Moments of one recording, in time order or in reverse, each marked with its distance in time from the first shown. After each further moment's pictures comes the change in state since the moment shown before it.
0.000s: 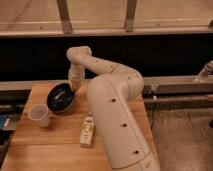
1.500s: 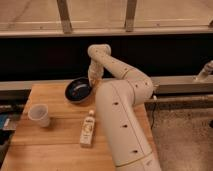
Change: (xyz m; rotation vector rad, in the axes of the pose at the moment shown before) arm -0.029 -0.117 -0.011 0.055 -0.013 0.166
